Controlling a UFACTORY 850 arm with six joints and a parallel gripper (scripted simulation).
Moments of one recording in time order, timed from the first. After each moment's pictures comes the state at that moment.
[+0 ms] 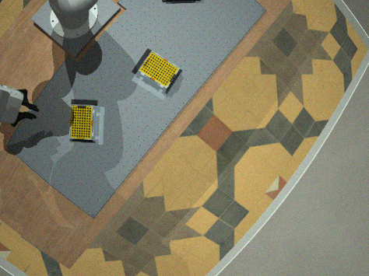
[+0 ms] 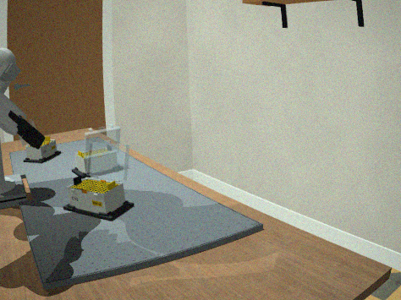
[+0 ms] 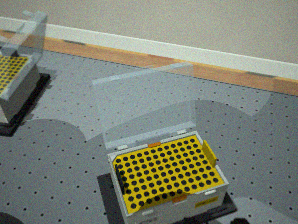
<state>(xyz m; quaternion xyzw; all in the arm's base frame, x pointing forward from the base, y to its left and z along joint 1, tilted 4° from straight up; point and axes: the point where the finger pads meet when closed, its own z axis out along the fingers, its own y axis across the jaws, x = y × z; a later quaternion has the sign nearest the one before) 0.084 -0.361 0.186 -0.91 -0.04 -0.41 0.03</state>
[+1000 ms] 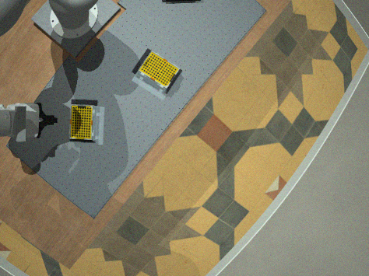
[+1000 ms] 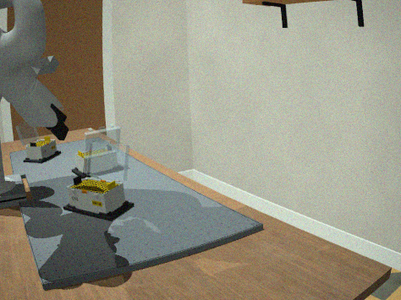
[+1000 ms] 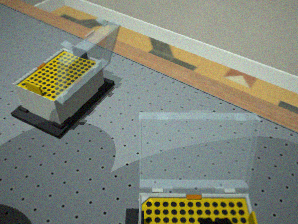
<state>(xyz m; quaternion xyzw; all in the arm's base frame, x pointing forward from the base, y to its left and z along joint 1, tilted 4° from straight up) 0.156 -0.351 0.192 -0.89 -0.20 -0.40 0.09</state>
